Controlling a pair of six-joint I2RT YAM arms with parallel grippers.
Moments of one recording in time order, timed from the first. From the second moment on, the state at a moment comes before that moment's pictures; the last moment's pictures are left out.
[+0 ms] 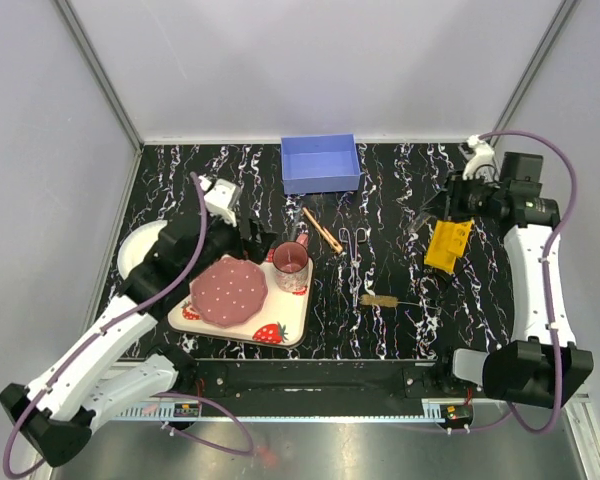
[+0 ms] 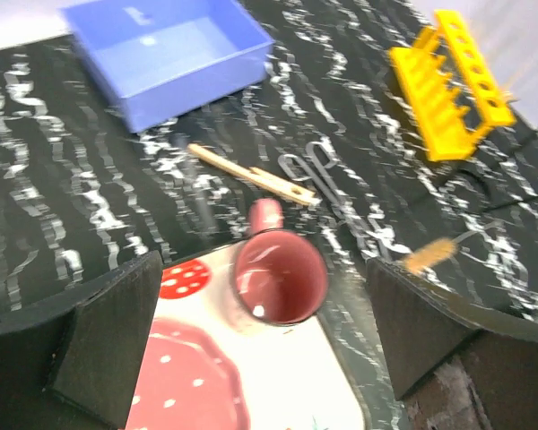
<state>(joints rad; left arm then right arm) -0.65 0.88 0.91 -0.29 0.04 -0.22 -0.13 1.25 1.30 -0.81 -0.75 -0.09</state>
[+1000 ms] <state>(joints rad) -0.61 0.82 0.80 -0.48 -0.17 -0.06 -0.30 1.26 1.07 -0.49 -0.19 -0.13</state>
